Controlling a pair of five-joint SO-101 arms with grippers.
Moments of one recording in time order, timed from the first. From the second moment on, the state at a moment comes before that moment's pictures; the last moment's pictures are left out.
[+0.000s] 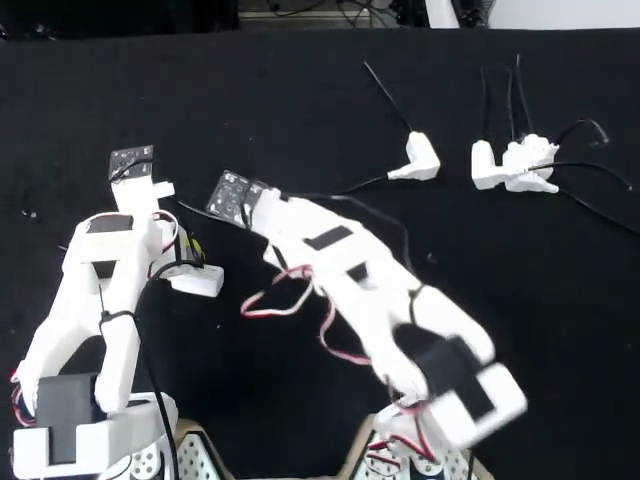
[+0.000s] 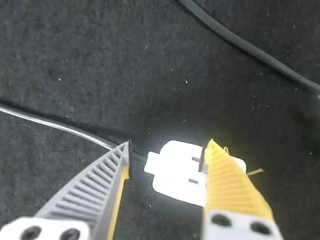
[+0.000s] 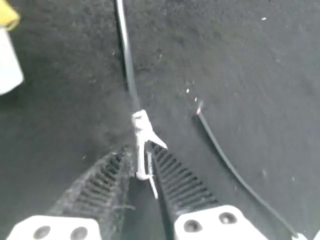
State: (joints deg) left arm -10.1 -13.3 46.0 50.1 1.5; right arm -28.8 -2.9 44.7 21.8 40.3
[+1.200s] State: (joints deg) left arm -10.3 -12.2 50.6 47.5 1.5; right arm -28.2 9.5 34.5 26.9 40.0
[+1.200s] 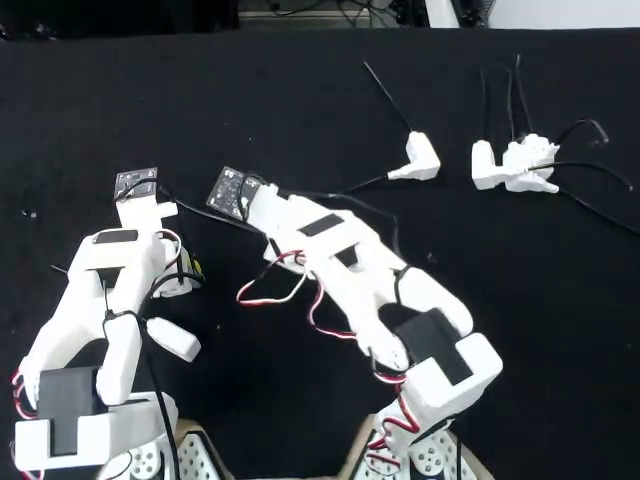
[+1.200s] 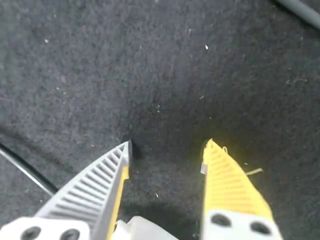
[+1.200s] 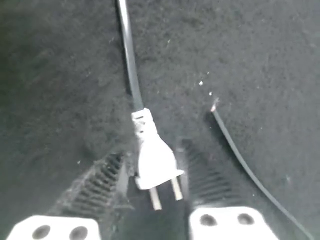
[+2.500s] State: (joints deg) left arm -10.3 -12.2 50.9 45.3 1.3; right arm -12.8 0.0 46.5 28.0 50.2
